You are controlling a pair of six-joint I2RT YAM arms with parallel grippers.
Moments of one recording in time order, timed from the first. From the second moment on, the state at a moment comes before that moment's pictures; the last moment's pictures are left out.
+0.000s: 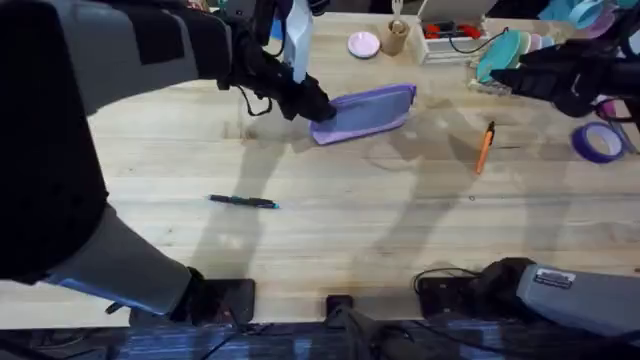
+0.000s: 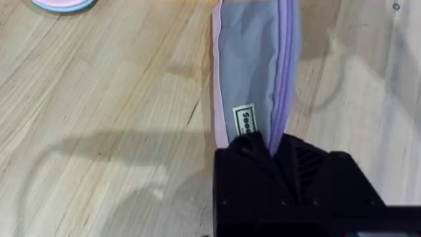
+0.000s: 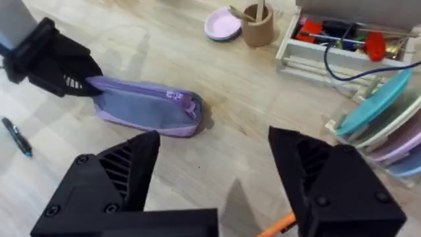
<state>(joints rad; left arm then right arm) -0.28 1.78 1.13 -0.43 0.75 0.63 -0.57 1.42 1.15 -0.82 -0.98 -0.78</state>
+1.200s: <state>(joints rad) -0.28 1.78 1.13 -0.43 0.75 0.63 -0.45 1.45 1.15 -0.82 -0.86 -0.96</state>
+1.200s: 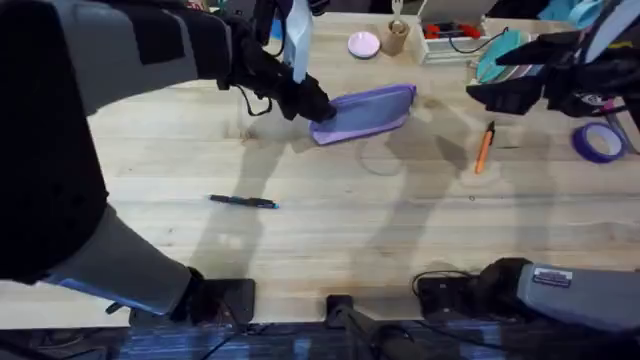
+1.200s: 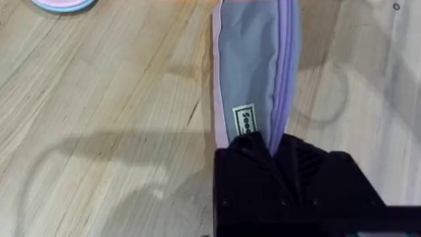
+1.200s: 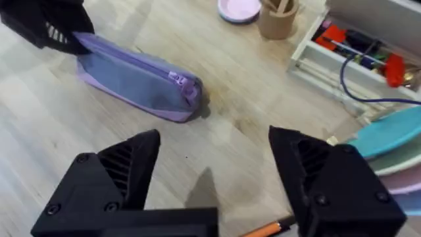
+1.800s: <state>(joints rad) -0.28 1.78 1.13 -0.43 0.75 0.63 -0.31 1.65 1.15 -0.68 -0.86 -1.08</state>
